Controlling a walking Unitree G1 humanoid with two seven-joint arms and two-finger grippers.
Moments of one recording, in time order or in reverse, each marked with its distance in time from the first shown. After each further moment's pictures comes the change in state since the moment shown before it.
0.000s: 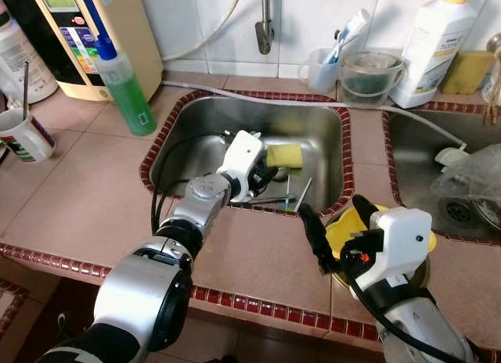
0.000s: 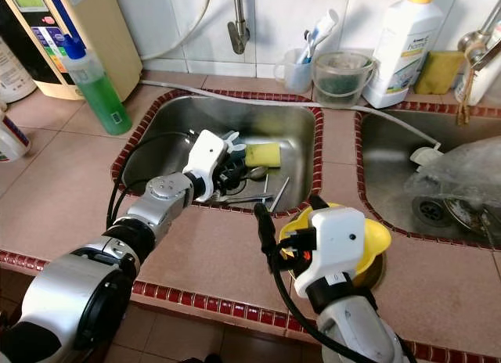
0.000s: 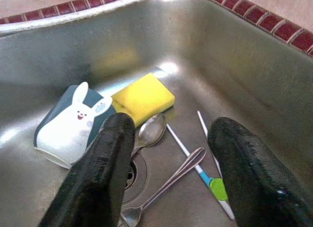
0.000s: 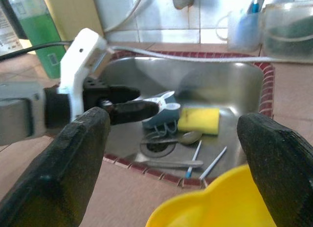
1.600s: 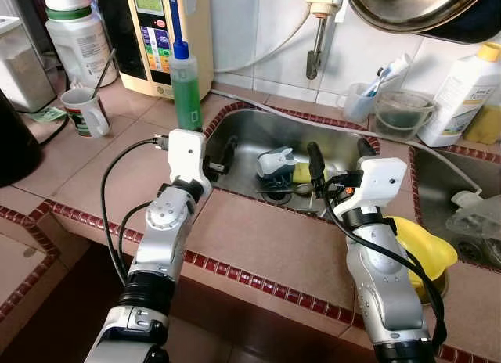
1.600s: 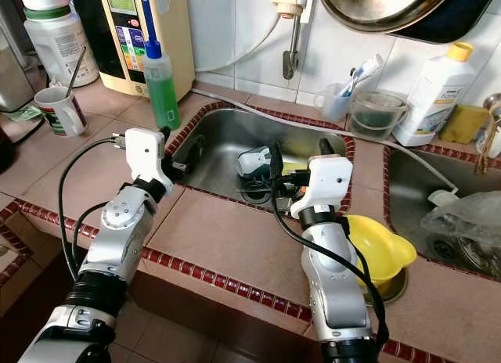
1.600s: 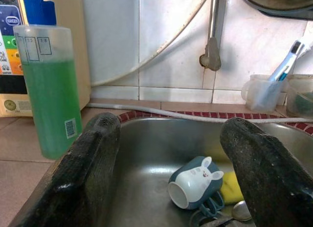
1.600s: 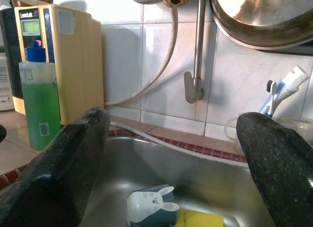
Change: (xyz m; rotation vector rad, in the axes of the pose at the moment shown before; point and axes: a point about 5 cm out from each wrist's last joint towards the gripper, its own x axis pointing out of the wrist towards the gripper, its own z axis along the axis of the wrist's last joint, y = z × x) left arm -0.058 0.019 0.002 -0.081 -0.354 0.354; right arm 0.094 -0.035 -0.018 -0.080 -0.282 -0.124
